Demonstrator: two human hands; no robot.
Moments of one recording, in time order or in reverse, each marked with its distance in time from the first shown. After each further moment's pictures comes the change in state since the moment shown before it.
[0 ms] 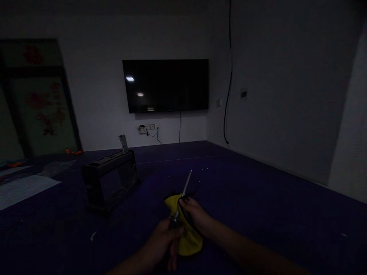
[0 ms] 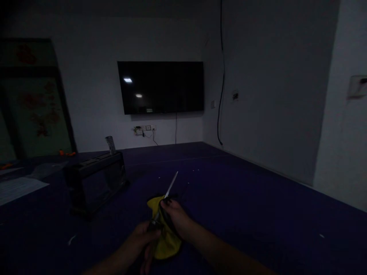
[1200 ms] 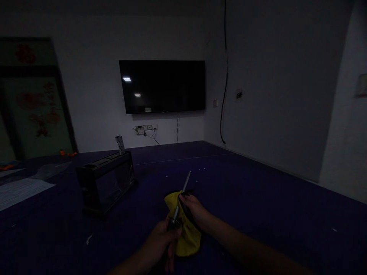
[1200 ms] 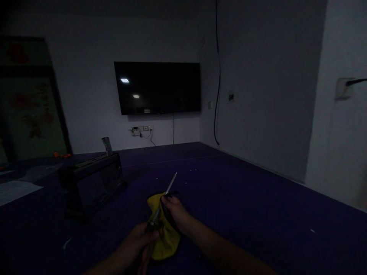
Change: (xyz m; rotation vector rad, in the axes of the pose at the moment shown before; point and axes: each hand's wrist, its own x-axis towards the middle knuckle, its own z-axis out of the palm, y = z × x) left_hand 0.007 -0.004 -0.004 0.050 -0.018 -0.042; right_hand 0.005 -0.006 -0.008 0.015 0.089 -0.001
